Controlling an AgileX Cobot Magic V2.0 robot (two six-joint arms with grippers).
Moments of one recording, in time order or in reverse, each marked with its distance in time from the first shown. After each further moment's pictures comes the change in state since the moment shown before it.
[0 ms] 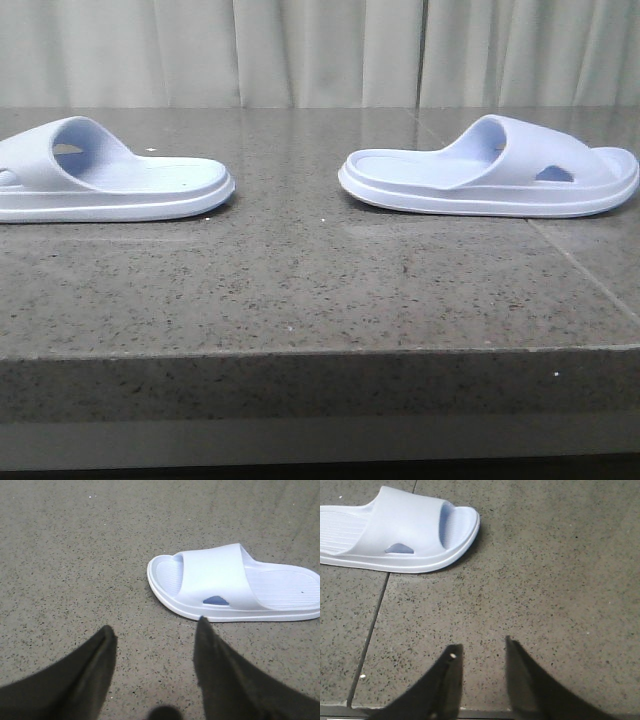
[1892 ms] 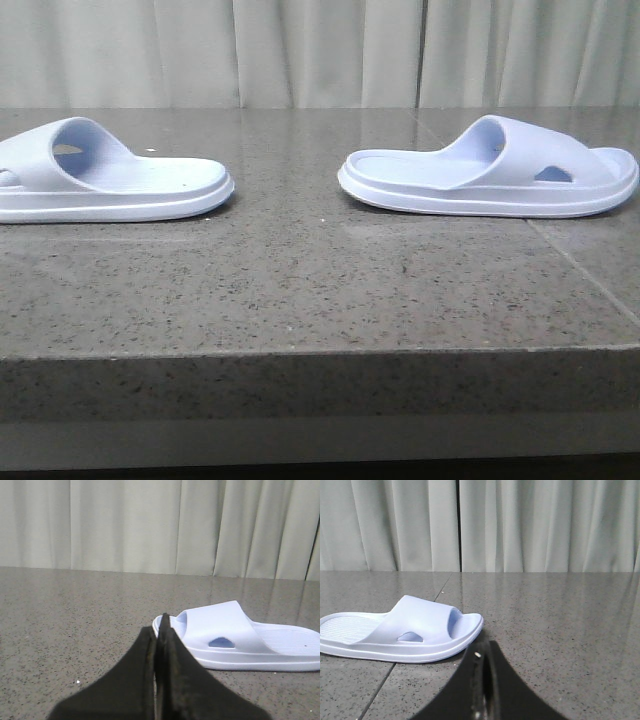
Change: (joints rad) left arm 0.000 -0.549 0.614 -0.014 -0.609 0.000; right arm 0.000 -0.482 0.544 0.000 -0.700 0.000
